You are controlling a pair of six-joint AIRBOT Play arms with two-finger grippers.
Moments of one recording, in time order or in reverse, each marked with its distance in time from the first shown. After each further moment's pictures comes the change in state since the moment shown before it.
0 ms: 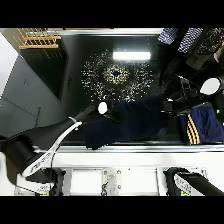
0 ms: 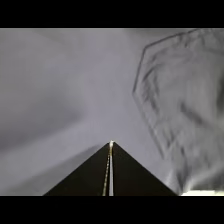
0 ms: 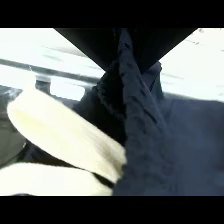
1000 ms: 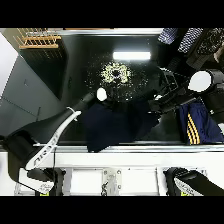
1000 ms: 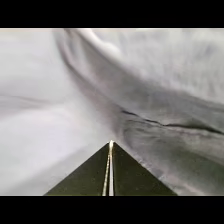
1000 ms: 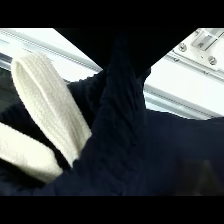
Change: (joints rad) left arm 0.100 -0.012 0.193 0.009 -0.156 0.045; right arm 0.257 -0.002 0.155 -0.019 0.047 0.079
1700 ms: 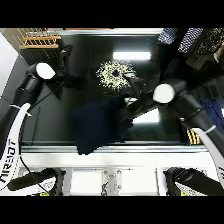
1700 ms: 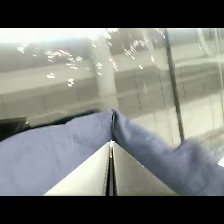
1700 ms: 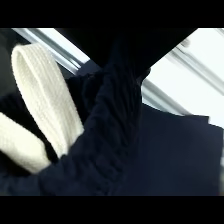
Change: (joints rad) left arm 0.402 0.295 0.000 0.002 -0.124 0.053; right arm 0.328 -0.106 0.000 0.060 -0.265 -0.020
